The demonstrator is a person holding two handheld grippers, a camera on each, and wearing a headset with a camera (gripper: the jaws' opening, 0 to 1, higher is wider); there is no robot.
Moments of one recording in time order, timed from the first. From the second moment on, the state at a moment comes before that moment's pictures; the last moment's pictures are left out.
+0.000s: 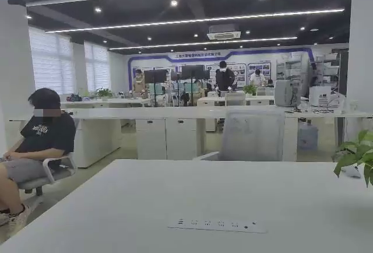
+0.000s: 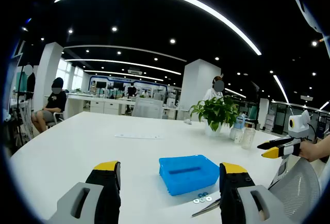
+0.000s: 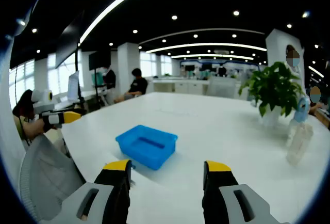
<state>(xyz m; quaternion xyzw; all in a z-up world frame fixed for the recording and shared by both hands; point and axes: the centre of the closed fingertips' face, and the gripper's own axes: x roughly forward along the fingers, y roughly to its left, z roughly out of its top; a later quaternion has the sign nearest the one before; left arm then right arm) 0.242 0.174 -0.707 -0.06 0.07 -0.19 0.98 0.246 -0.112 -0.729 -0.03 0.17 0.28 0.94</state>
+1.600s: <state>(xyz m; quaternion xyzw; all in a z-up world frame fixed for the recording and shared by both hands) 0.242 0.172 -0.708 -0.06 0.07 -0.19 0.98 0.248 -0.115 -0.725 -0.03 0.16 0.27 0.95</state>
